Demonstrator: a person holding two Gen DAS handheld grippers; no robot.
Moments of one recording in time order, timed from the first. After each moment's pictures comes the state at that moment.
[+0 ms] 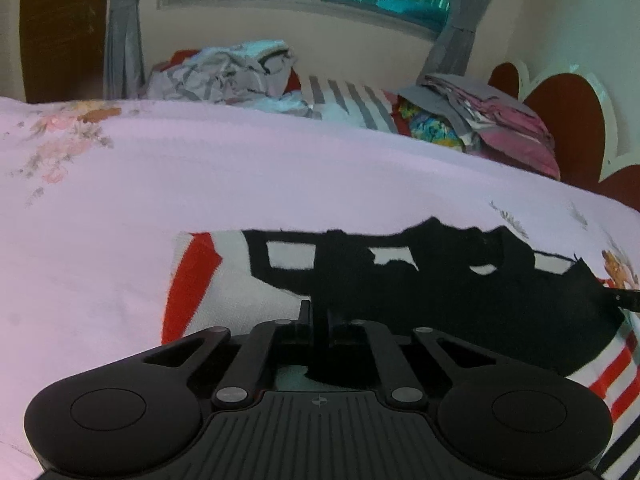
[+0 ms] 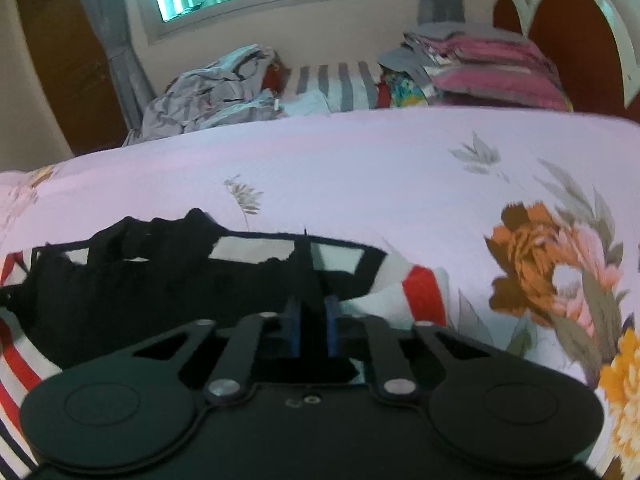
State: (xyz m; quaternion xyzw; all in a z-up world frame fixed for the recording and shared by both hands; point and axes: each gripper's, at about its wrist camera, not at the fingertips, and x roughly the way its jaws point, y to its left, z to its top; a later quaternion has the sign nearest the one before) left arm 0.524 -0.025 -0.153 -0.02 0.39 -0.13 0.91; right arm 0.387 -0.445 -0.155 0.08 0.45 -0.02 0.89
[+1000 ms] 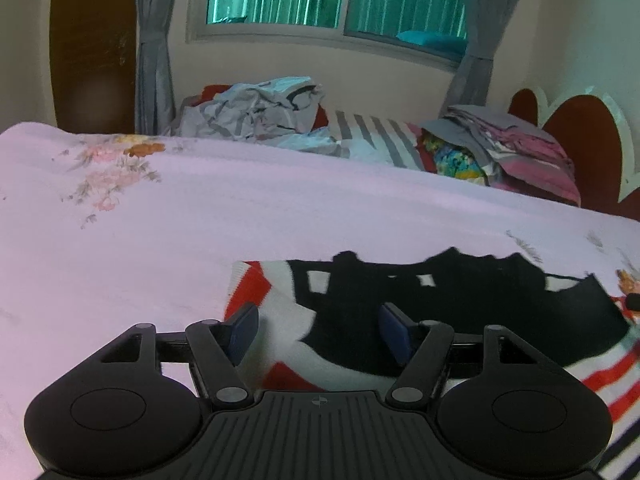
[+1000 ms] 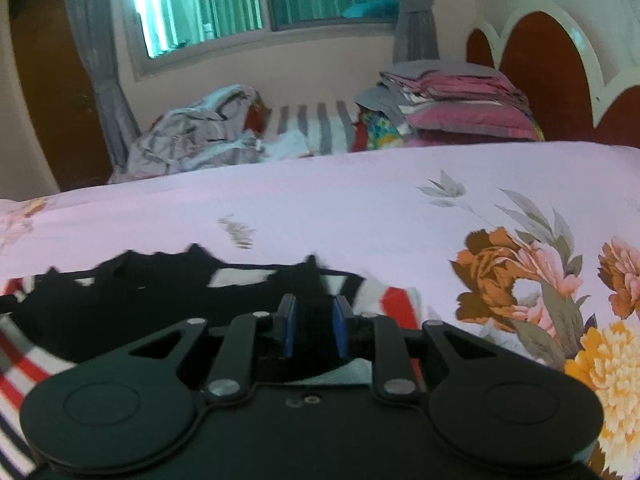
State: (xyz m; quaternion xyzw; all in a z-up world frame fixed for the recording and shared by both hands) left arm 0.497 -0.009 -0.126 -0.02 0.35 -0.09 0.93; right arm 0.358 -0.433 -0.128 0.08 0.39 -0.05 0.91
